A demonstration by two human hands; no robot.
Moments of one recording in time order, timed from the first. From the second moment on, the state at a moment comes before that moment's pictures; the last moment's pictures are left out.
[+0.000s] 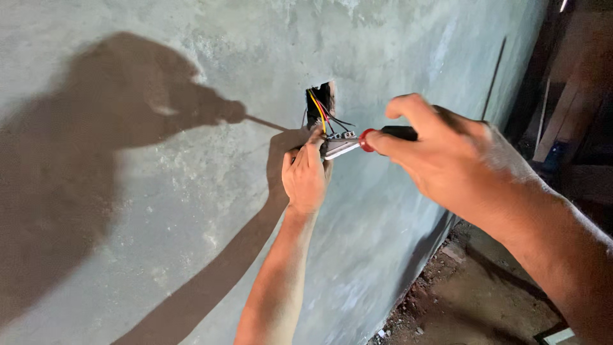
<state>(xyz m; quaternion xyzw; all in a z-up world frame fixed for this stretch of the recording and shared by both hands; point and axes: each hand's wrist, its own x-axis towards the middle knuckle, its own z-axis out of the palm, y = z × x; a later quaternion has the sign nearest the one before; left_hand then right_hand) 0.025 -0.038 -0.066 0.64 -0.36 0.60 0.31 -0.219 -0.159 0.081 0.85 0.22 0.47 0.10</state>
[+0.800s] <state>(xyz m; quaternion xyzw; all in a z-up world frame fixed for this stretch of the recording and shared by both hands) 0.032 -0.038 -0.066 0.61 -0.40 0.60 0.33 -0.205 -0.152 0.103 0.89 0.25 0.38 0.10</state>
